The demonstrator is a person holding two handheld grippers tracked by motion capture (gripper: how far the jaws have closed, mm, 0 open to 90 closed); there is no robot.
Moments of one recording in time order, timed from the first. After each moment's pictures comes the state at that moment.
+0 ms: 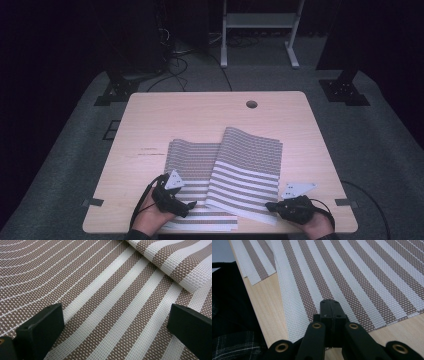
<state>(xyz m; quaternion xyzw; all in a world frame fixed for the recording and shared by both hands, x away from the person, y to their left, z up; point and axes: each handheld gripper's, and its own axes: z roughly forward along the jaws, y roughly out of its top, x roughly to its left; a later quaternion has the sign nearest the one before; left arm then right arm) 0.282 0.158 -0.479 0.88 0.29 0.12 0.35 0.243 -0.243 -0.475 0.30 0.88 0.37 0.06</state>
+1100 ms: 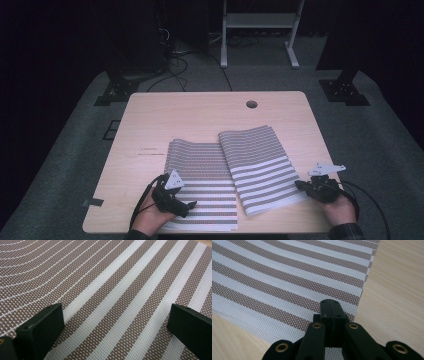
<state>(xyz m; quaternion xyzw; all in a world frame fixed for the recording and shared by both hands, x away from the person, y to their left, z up) 0.282 0.158 -0.479 0.88 0.29 0.12 0.35 0.288 -0.322 -0.471 0.42 0.84 0.32 0.15</state>
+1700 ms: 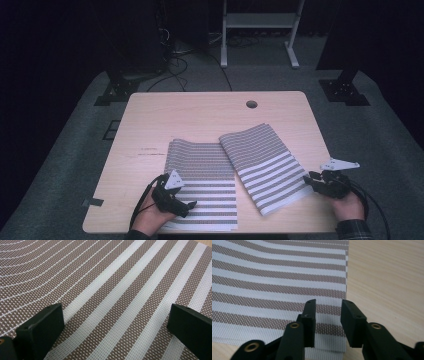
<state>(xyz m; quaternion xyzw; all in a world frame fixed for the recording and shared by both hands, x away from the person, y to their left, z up) 0.282 0.158 -0.479 0.88 0.30 0.12 0.35 0.291 -0.348 -0.464 0.46 0.80 0.33 0.19</state>
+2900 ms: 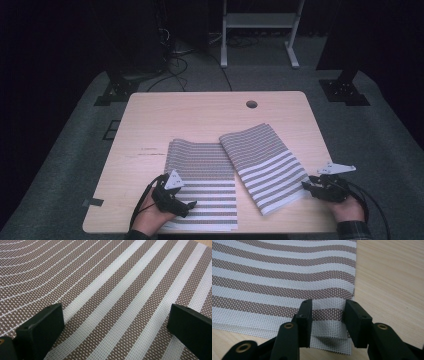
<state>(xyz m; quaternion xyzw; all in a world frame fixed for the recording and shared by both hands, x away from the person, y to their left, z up) 0.282 0.158 -0.480 0.88 0.30 0.12 0.35 0.286 -0.343 -0.471 0.46 0.82 0.31 0.18</state>
